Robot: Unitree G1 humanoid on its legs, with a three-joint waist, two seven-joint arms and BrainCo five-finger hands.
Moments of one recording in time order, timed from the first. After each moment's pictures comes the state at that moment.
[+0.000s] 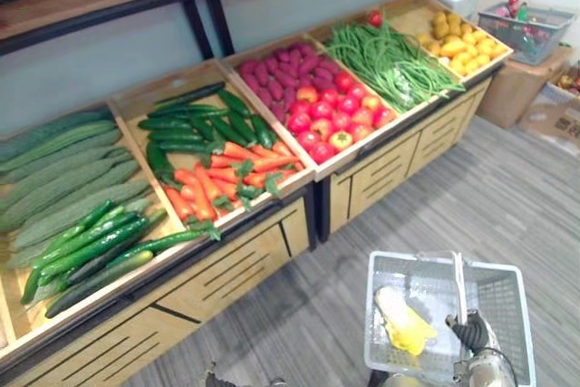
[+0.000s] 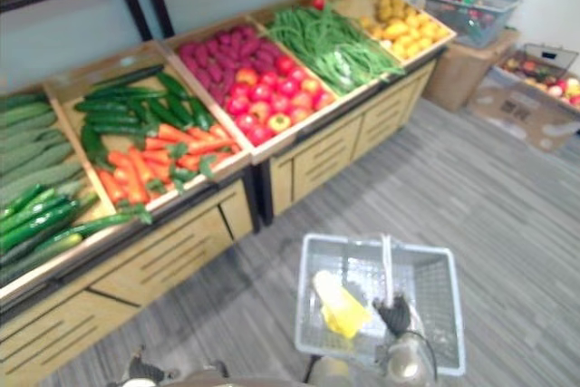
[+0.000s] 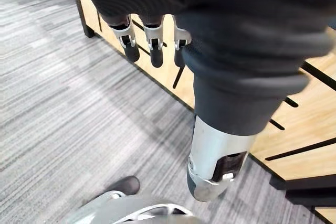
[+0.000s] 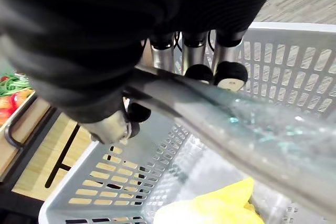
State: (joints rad) left arm 0.17 0.05 0.20 0.96 0.39 0.03 0.39; right arm 0.24 -0.18 -0.14 0.53 -0.46 -0.11 -0.25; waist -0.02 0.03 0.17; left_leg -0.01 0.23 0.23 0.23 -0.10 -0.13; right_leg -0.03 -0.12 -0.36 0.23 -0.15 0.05
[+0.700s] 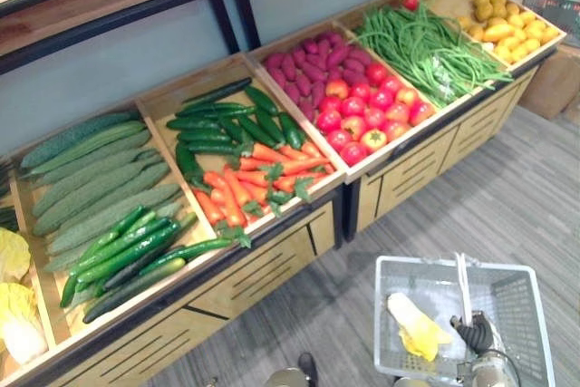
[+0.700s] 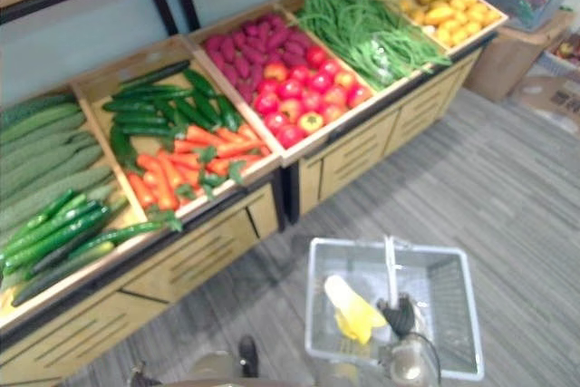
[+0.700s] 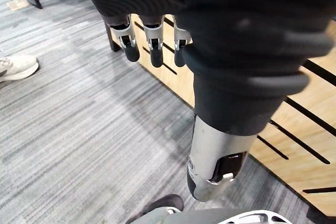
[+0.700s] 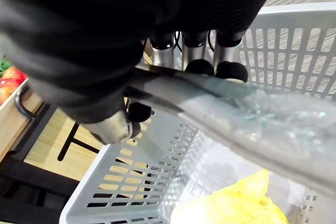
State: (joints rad) left arm 0.18 0.04 0.19 0.99 0.38 0.03 0.39; right arm 0.22 -0.18 -0.14 0.53 -0.47 -0.11 -0.28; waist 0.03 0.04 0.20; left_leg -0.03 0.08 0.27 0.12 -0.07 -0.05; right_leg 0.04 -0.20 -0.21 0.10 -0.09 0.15
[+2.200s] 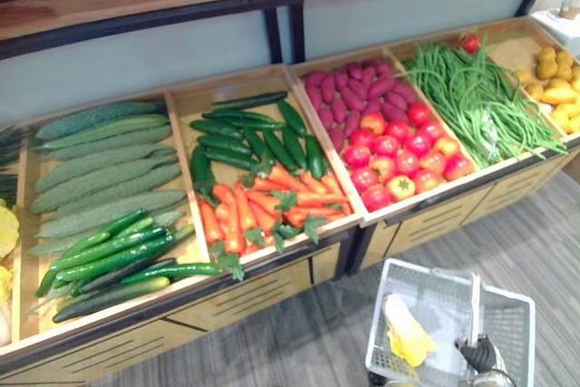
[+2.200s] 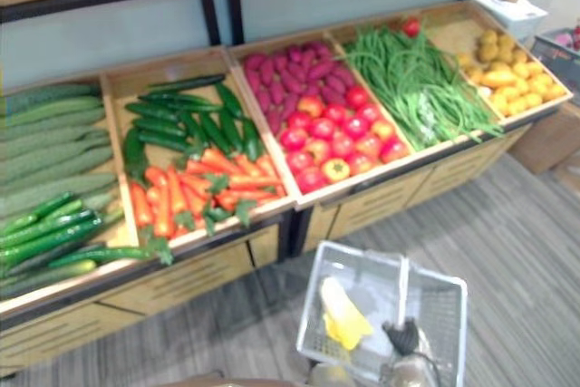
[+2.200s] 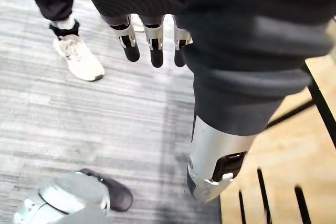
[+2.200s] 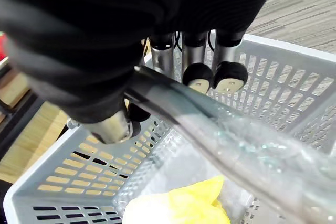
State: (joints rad) left arm 0.15 0.01 0.59 1.03 0.00 0.02 0.50; right arm 0.21 -0.15 -0.23 0.72 -0.47 -0.10 -0.27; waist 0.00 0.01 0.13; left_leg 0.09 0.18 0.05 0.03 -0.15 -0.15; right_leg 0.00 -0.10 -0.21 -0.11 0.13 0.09
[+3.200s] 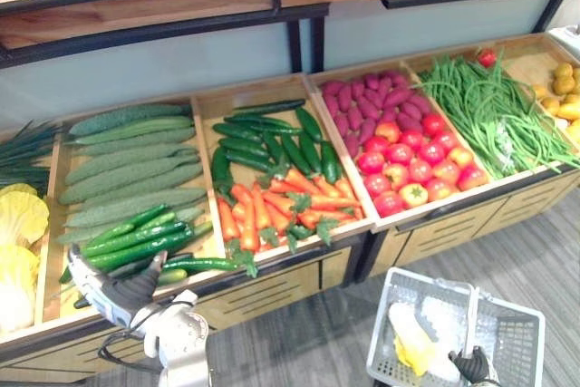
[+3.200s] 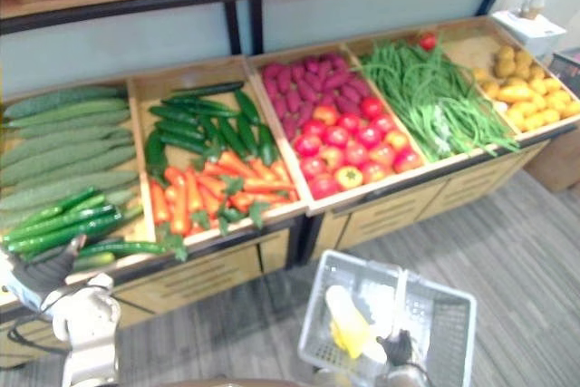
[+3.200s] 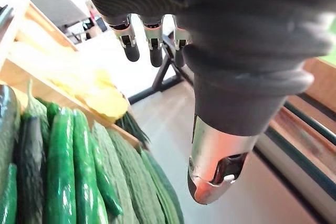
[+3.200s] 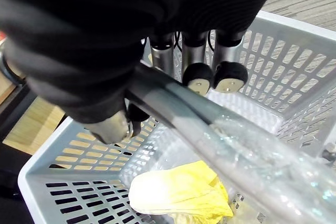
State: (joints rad) left arm 0.16 -0.04 0.36 -0.07 0.41 -0.04 0.78; right arm 0.19 -0.14 -0.19 0.83 -0.47 -0.14 -0.30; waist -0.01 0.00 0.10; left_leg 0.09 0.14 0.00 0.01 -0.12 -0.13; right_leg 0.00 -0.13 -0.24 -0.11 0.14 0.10
